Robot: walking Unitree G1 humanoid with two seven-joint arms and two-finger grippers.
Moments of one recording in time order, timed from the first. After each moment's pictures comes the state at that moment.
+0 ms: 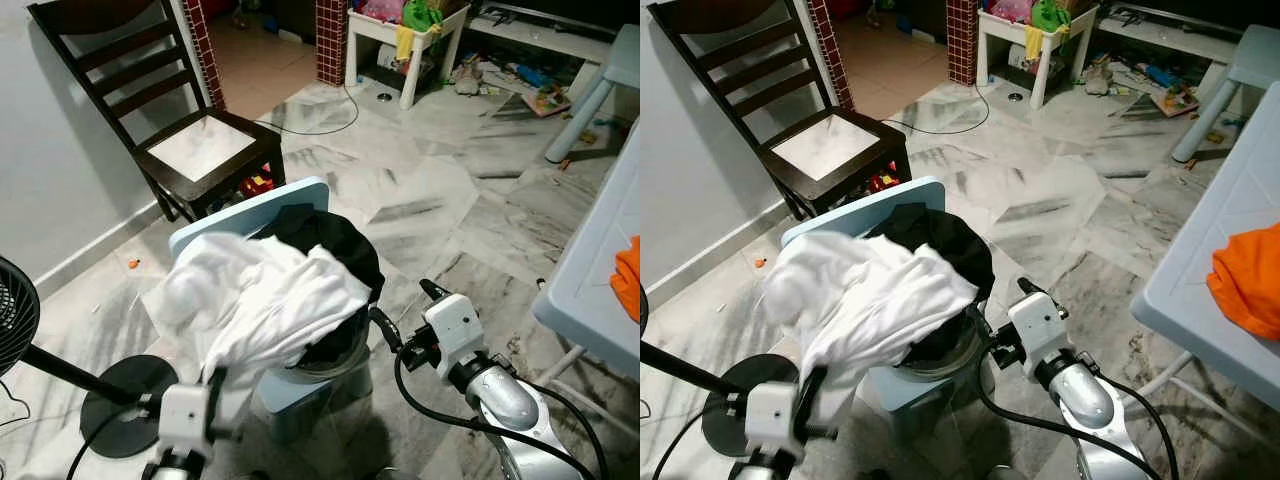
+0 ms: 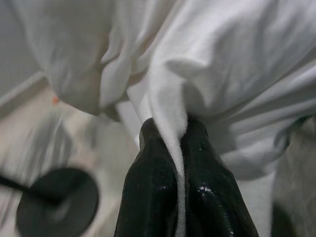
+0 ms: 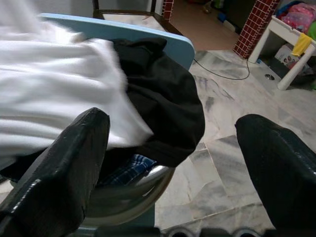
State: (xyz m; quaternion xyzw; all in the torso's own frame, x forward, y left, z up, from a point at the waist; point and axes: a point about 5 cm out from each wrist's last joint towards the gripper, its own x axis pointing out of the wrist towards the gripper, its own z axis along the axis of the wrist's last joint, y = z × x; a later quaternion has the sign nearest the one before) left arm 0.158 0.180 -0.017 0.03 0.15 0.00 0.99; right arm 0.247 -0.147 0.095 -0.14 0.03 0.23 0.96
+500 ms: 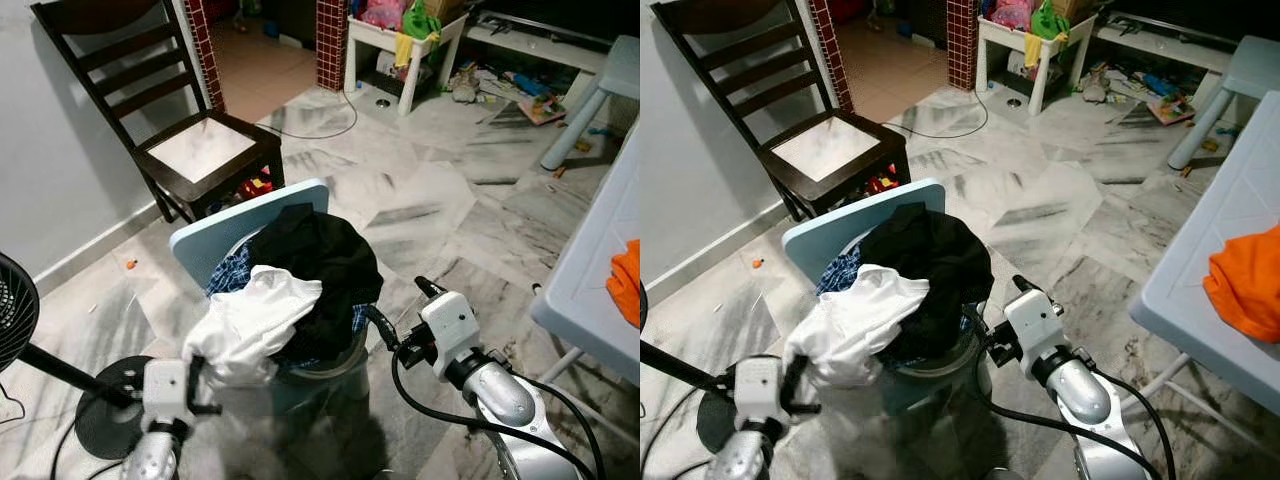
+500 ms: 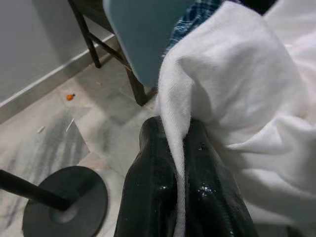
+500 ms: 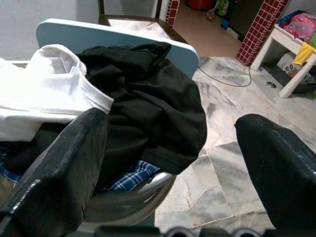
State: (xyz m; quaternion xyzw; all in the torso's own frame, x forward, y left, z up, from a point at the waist) left arm 0.217 0.209 -0.006 0.03 0.14 0.03 0.99; right arm 0.249 -0.144 0.097 -0.14 0.02 0.24 0.96
